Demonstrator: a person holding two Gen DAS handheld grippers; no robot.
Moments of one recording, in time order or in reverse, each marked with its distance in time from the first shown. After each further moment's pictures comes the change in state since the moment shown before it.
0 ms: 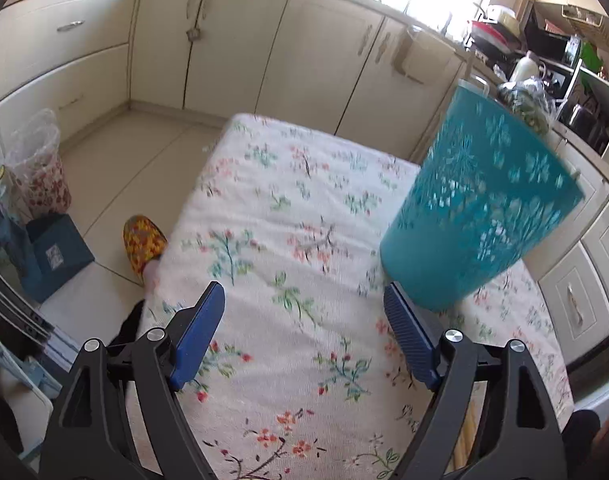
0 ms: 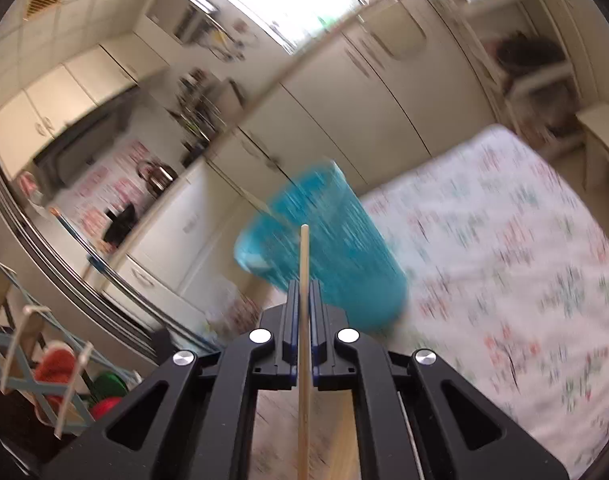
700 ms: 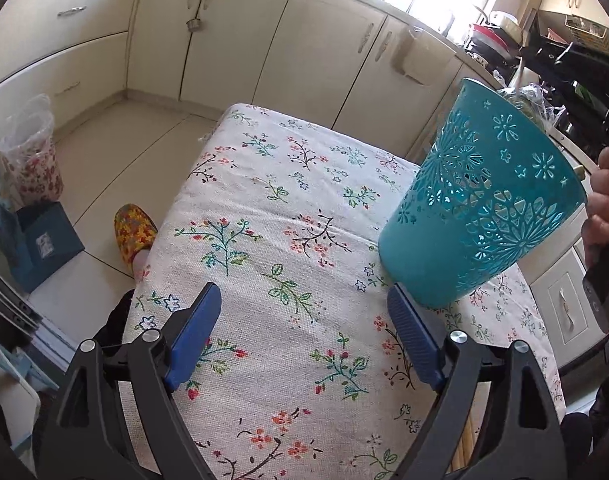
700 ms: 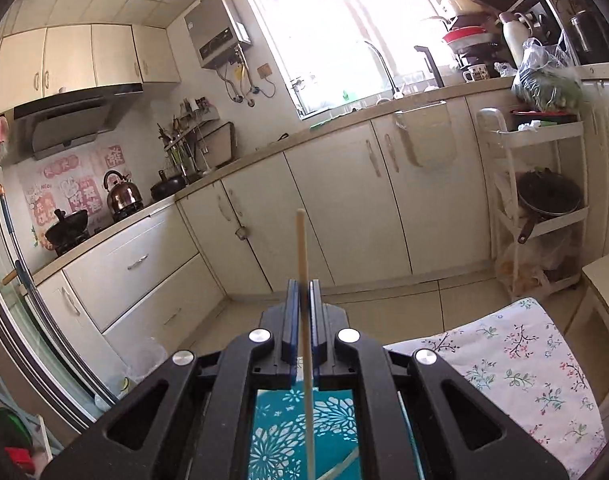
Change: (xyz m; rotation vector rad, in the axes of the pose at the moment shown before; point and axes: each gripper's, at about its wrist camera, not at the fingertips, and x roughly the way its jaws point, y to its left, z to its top) left arm 0.007 0.005 0.000 -0.039 0.006 -0.036; right arm 0.107 0.055 0.084 -0.300 -0.231 -0.215
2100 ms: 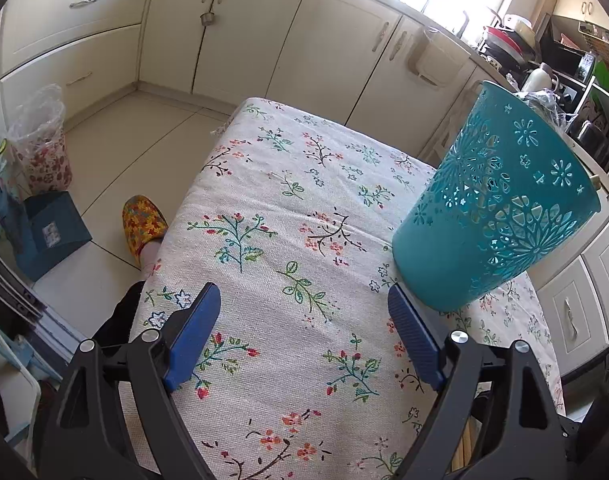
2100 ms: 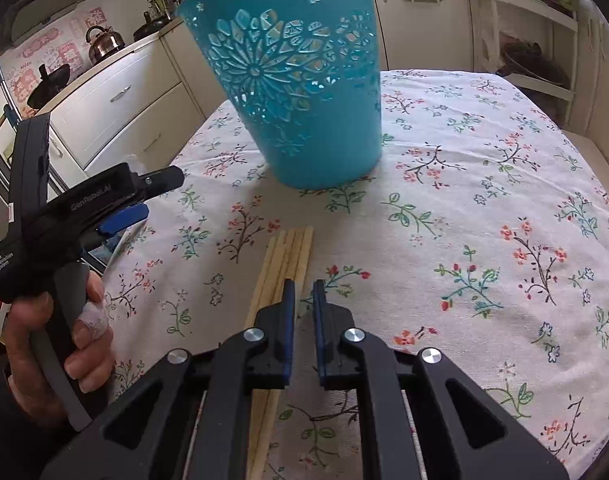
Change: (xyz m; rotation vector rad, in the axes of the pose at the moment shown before) left arm 0.003 0.008 0.000 -0.031 0.013 0.031; right arm -0.060 -0.014 -0.198 -0.055 0.563 -0.073
